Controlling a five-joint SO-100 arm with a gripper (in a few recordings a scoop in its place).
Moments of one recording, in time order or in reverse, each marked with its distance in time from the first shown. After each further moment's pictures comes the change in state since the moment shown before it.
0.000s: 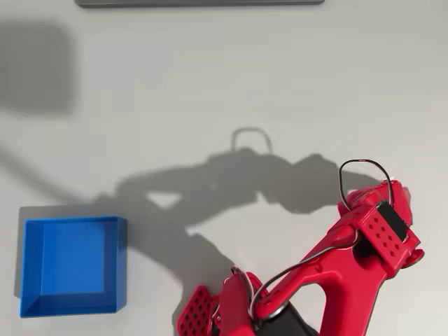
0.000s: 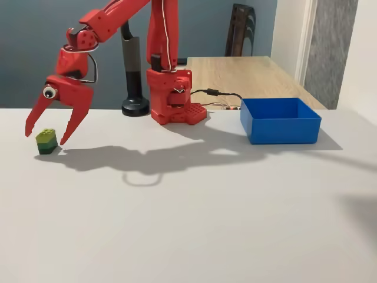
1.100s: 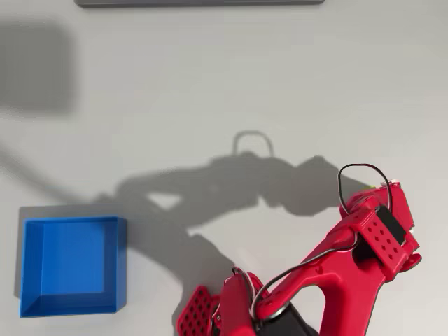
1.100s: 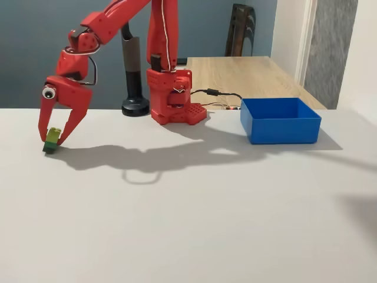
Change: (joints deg) arm 0.9 0.0 1.1 -2.9 -0.8
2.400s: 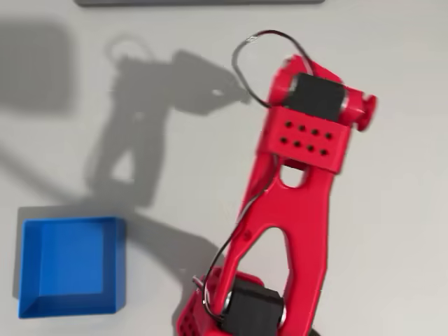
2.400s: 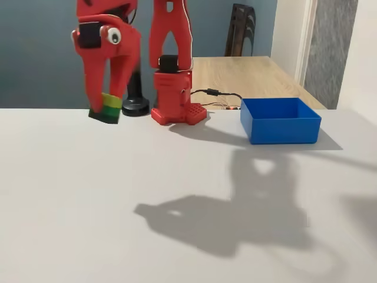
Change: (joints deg) arm -42.0 0.0 -39.7 44.3 -5.8
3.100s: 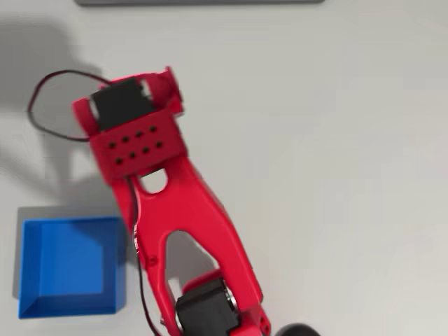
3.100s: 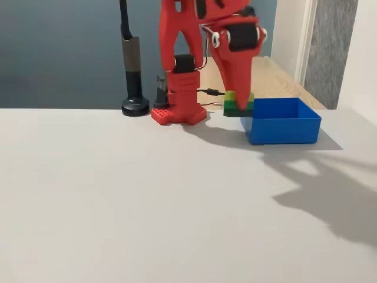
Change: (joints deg) arm -40.4 0.0 -1.5 9.4 -6.0
